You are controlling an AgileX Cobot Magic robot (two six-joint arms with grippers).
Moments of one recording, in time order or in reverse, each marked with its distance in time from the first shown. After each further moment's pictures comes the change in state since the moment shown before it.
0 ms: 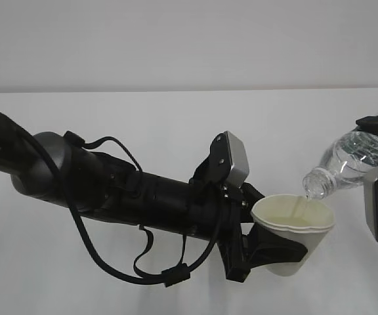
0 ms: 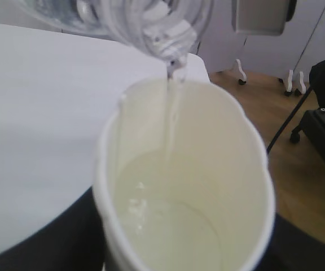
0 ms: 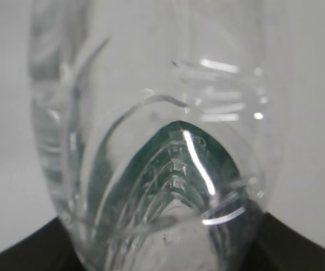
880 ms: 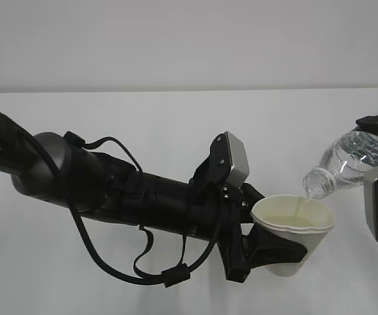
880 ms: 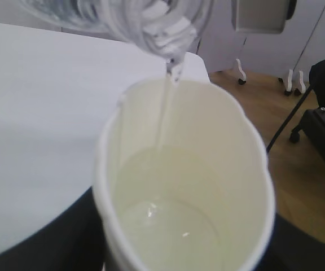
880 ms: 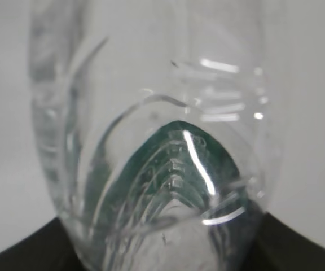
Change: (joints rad) left arm 0.000 0.001 0.000 0.000 0.000 0.000; right arm 0.000 0.000 0.000 0.000 0.000 0.000
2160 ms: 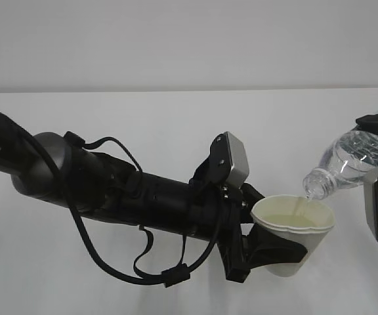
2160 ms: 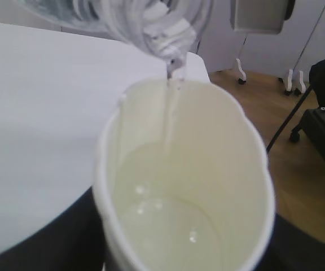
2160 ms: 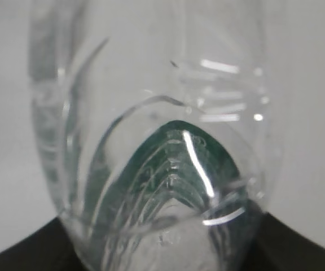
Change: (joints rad) left arm 0.000 0.000 0.000 0.000 0.002 0.000; right arm 0.000 0.000 0.000 0.000 -0.007 -0.019
